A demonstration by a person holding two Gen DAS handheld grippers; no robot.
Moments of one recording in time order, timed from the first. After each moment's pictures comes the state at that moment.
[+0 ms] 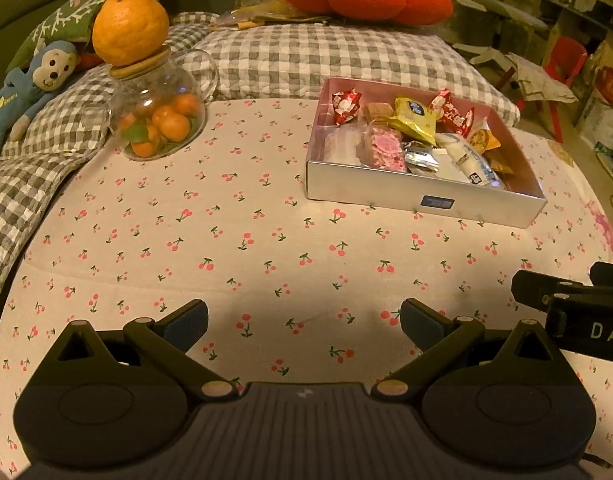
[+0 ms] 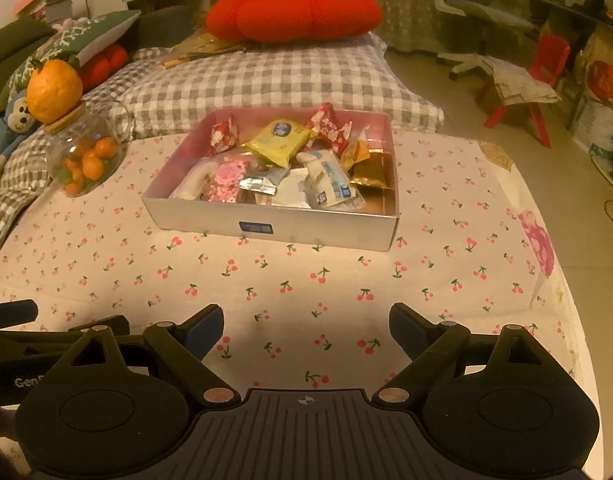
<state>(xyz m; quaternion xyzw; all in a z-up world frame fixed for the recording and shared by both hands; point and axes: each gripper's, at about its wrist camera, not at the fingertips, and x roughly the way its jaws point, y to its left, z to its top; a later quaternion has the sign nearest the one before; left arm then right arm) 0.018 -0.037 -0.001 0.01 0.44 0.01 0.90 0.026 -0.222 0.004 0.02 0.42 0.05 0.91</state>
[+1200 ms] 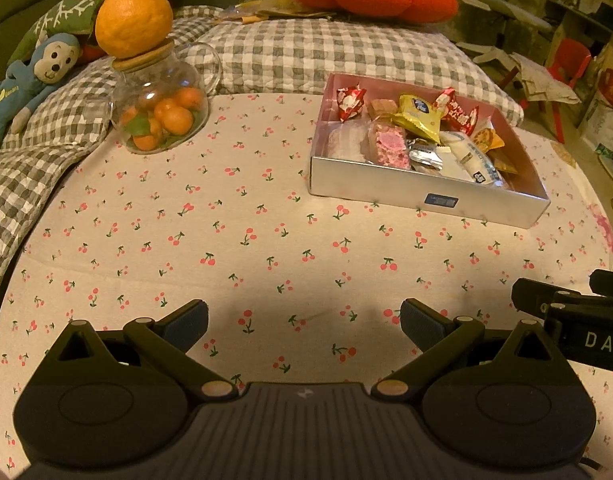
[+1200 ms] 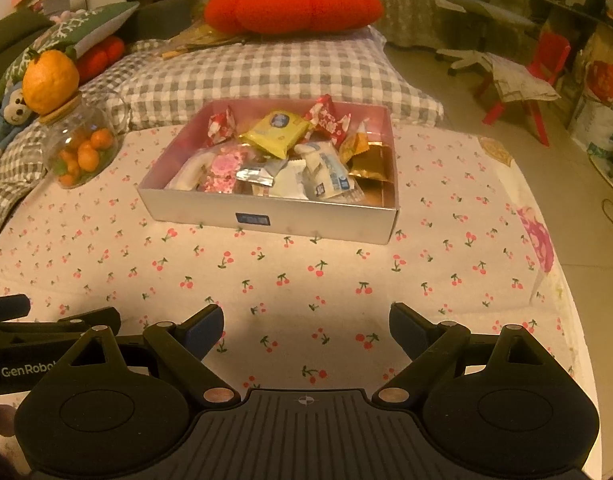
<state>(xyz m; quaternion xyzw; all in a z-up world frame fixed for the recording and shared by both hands) 0.019 -0.036 -0.002 0.00 0.45 0.02 0.89 0.027 -0.222 -0.002 0.02 0.43 0.05 0.90</state>
